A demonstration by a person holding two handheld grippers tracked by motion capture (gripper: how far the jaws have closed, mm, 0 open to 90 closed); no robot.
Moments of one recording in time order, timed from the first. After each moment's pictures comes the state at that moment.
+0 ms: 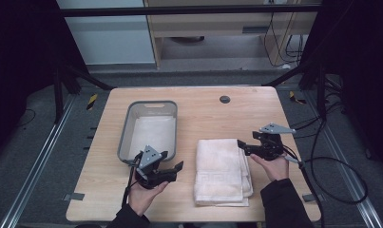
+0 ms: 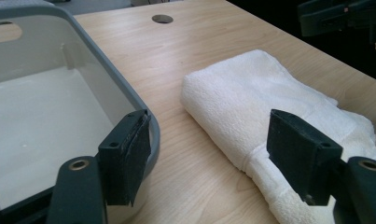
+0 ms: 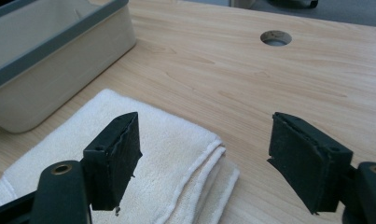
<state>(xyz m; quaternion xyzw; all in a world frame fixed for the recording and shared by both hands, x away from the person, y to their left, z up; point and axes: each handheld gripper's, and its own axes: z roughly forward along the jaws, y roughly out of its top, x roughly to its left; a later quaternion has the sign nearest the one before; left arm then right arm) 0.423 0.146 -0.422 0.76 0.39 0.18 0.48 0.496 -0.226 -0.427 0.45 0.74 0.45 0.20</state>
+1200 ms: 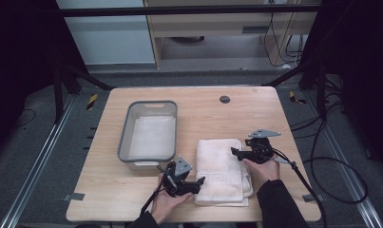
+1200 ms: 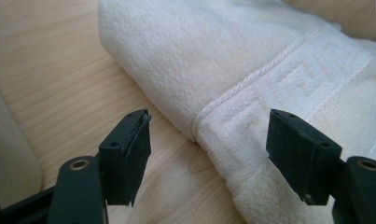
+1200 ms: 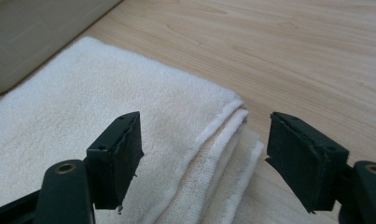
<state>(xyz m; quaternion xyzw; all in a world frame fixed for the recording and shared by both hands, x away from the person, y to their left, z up) 0.426 0.081 -0.477 0.82 0.36 0.14 0.41 0.509 -0.211 -0.467 0.46 0.77 0.41 0.17</state>
